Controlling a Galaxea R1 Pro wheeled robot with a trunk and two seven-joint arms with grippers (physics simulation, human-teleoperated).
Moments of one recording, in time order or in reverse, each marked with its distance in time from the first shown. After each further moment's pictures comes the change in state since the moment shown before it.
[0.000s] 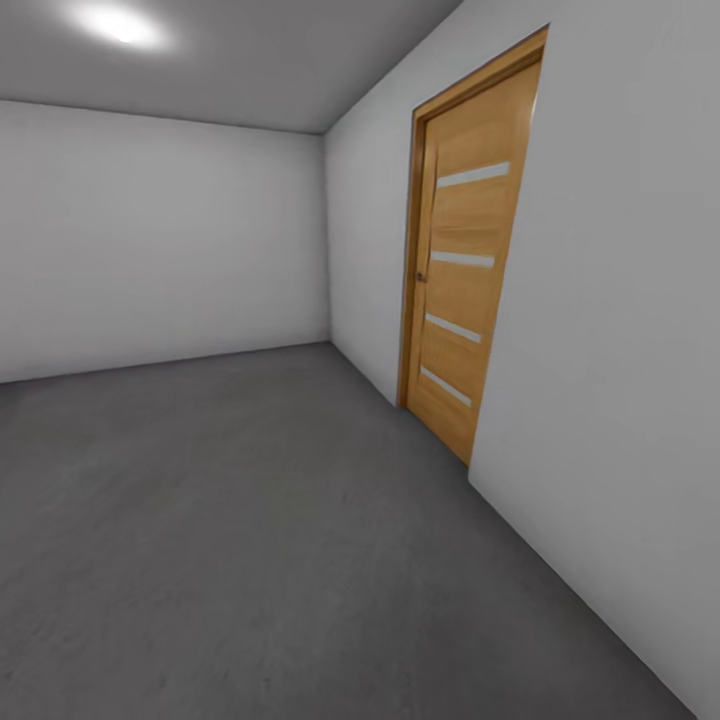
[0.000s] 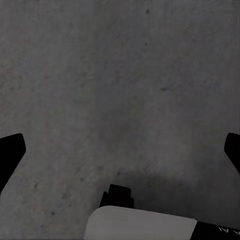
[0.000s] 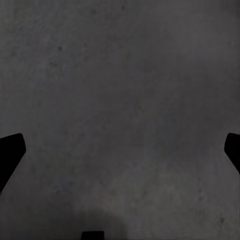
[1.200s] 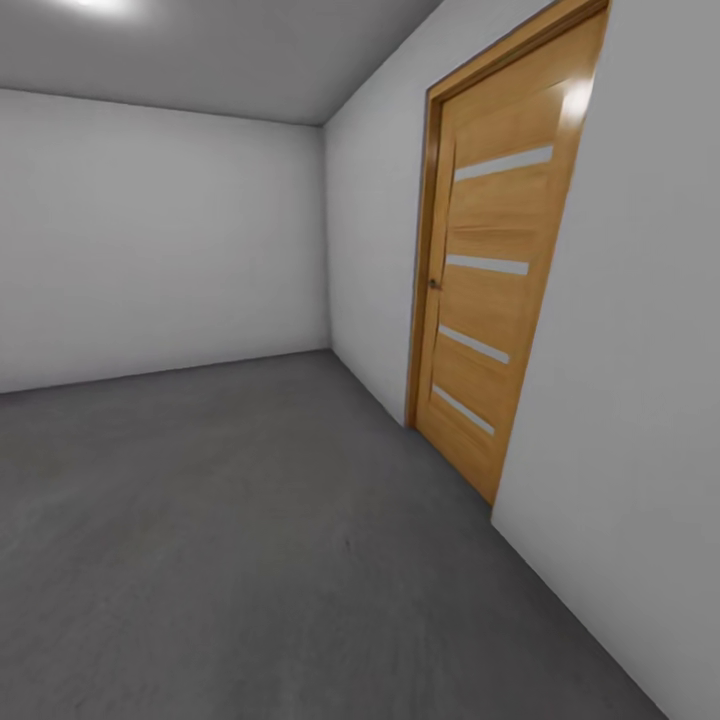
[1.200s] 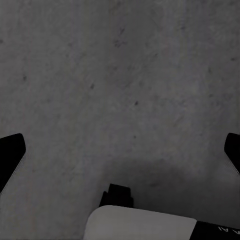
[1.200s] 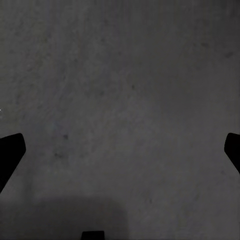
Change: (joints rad) left arm 0.000 -0.001 0.000 0.001 0.000 0.000 0.000; right arm 0.000 0.001 0.003 0.000 0.001 0.000 0.000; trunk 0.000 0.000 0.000
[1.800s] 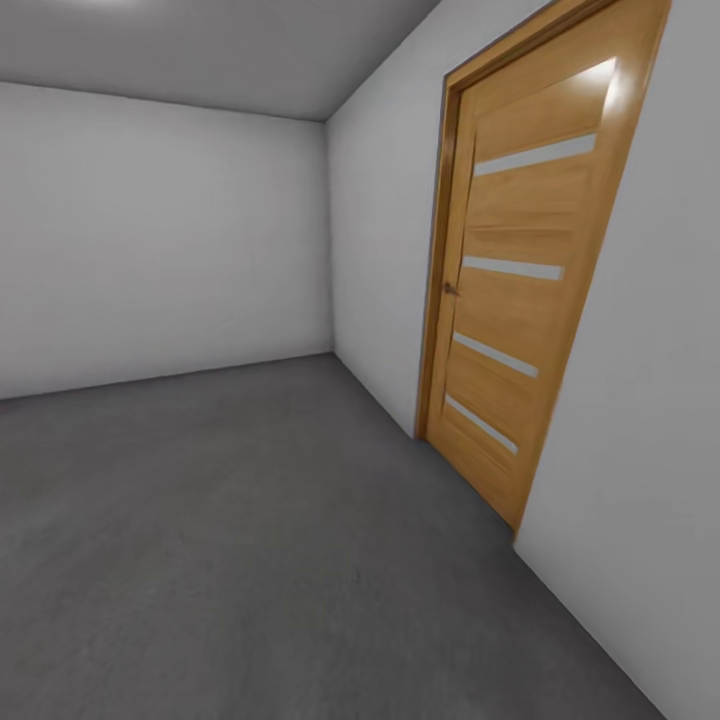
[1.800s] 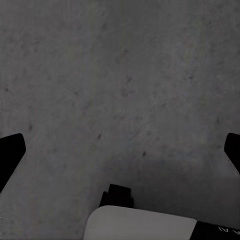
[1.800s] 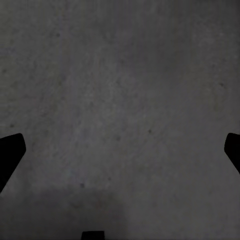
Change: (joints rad) left arm 0.000 0.000 0.000 0.000 0.000 -0.001 0.000; right arm 0.000 0.000 -0.001 0.000 0.000 0.000 0.000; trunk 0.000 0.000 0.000
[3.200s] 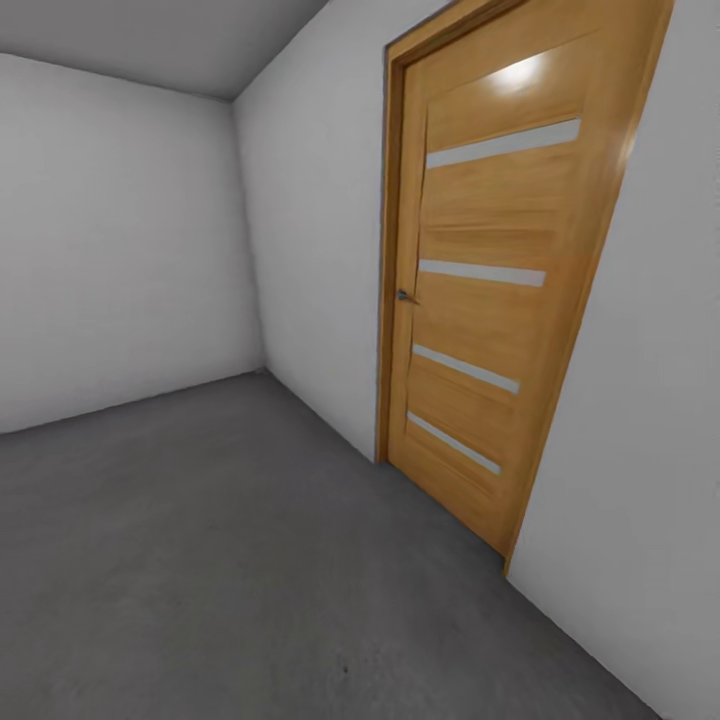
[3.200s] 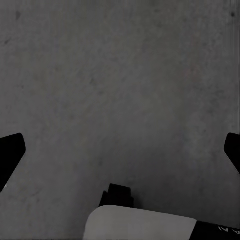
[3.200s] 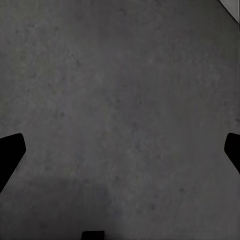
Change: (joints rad) left arm 0.000 0.000 0.000 0.000 0.000 0.001 0.000; right arm 0.000 0.000 0.001 0.000 0.000 0.000 0.000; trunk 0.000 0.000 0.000
